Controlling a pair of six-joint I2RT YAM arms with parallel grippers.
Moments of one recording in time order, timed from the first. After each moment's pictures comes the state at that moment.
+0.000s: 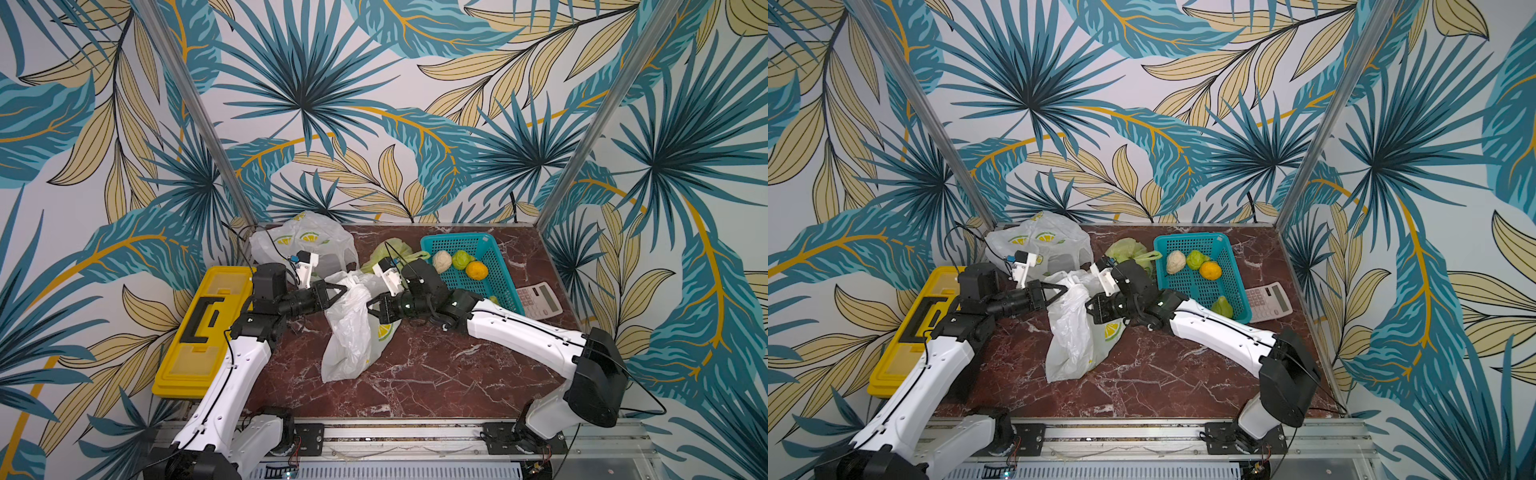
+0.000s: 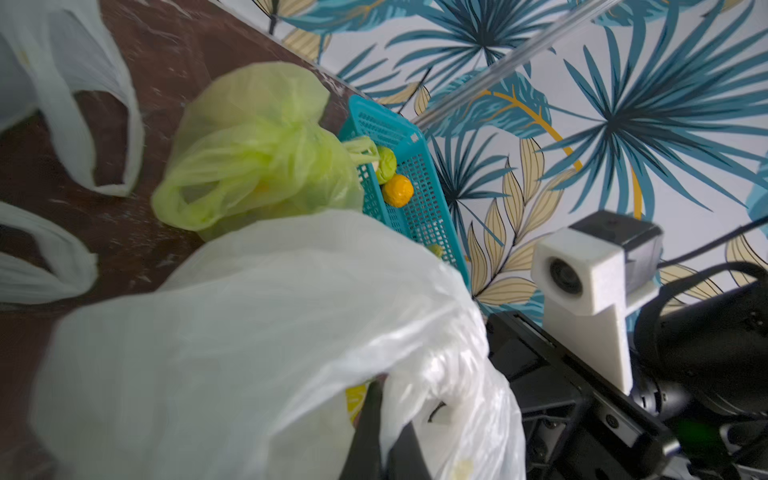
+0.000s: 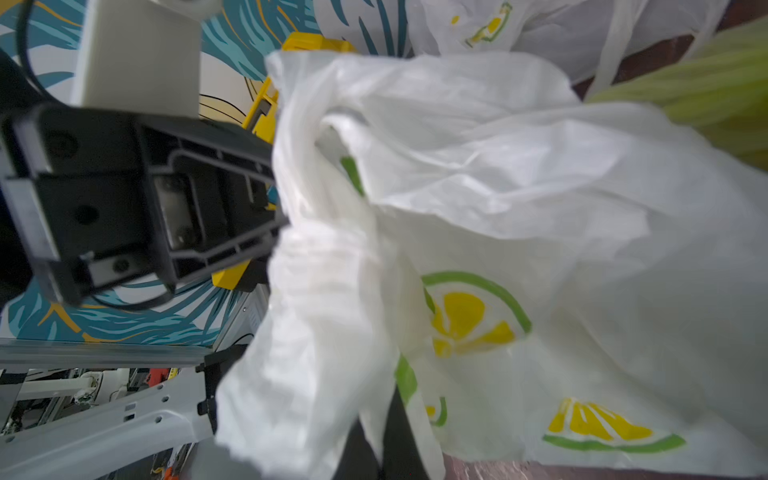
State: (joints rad) left arm -0.03 1.01 0.82 -0.30 0.80 -0.61; right arm 0.82 1.55 1.22 -0.25 -0.35 0.58
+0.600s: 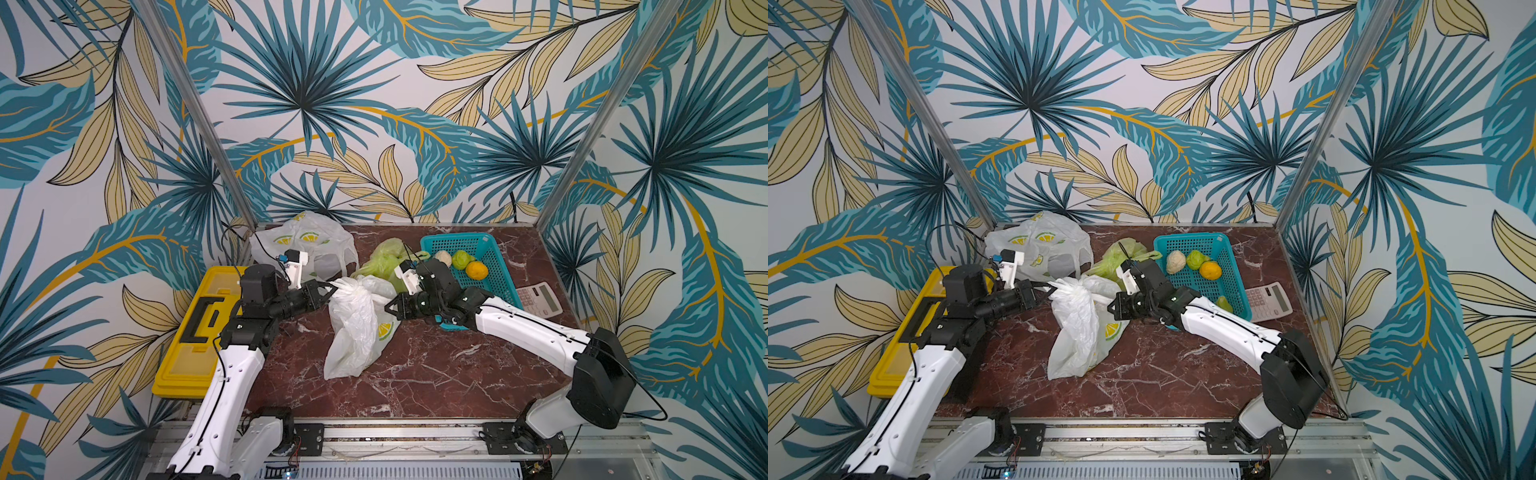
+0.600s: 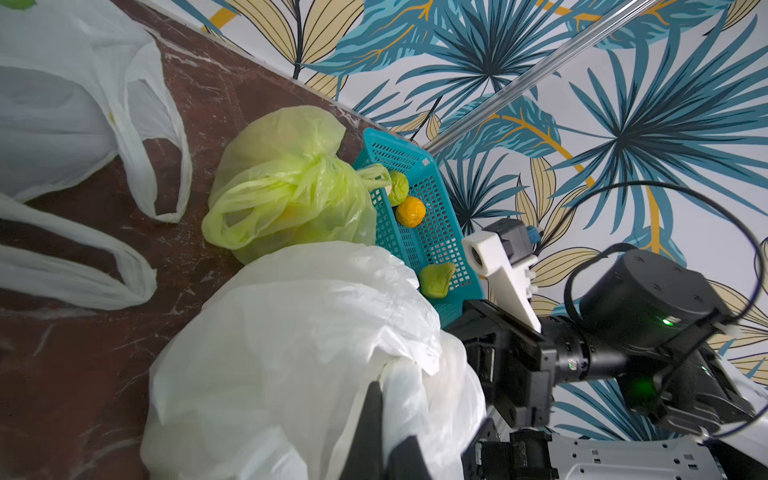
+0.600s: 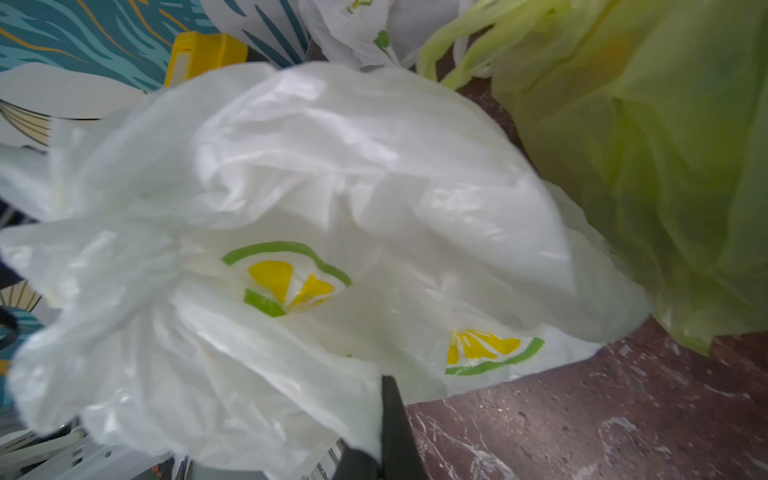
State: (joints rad) left arm 0.02 0.91 0.84 -0.42 0.77 -0.54; right arm 0.72 1.54 1.12 -0.30 -0.33 0.64
